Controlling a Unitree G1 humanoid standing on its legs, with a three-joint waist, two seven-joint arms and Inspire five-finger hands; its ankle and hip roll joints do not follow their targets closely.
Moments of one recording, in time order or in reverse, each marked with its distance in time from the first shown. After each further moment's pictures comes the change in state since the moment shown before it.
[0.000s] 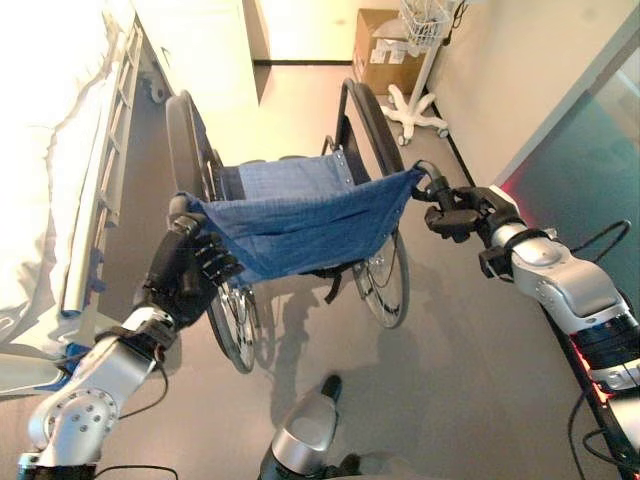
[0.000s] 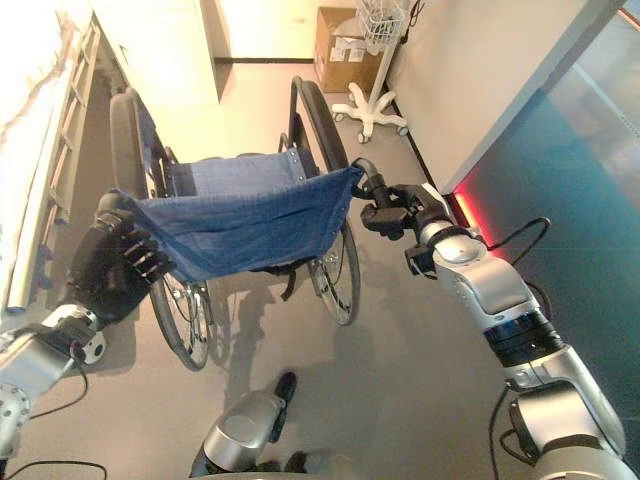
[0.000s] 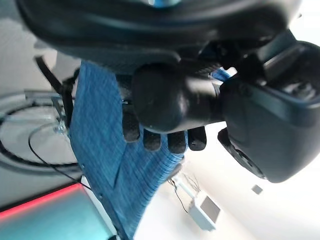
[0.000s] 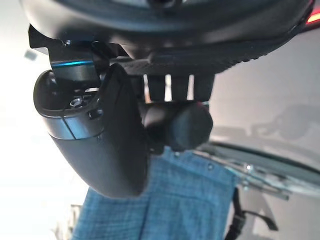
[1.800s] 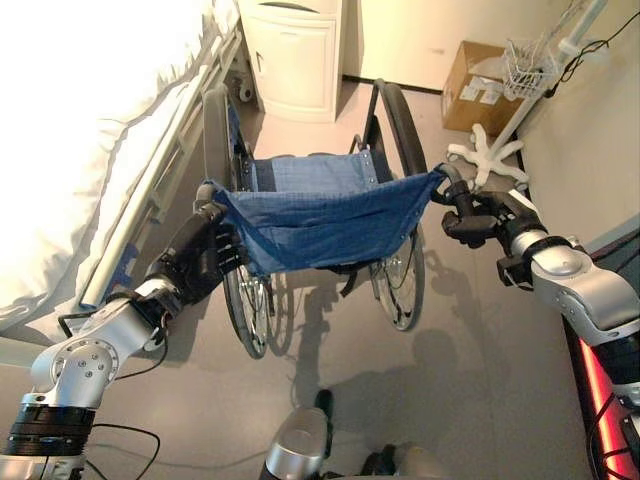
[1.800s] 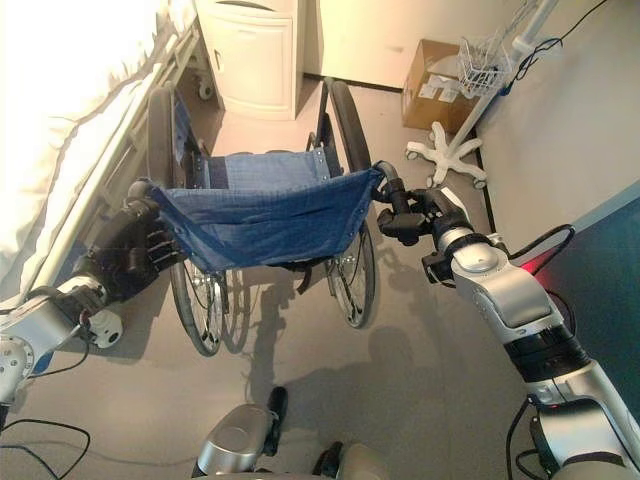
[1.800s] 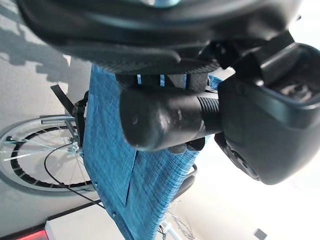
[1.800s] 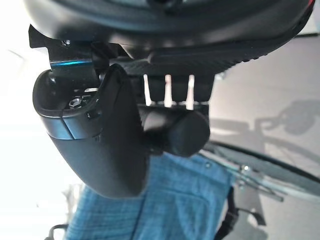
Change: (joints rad) left arm -0.246 0.094 -0.122 0.213 0.025 0.097 -0.062; right arm 0.097 -0.086 -0.076 -0.107 0.005 0.023 -0.011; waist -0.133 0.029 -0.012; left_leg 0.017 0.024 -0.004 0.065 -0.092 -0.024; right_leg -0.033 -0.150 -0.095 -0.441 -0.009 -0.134
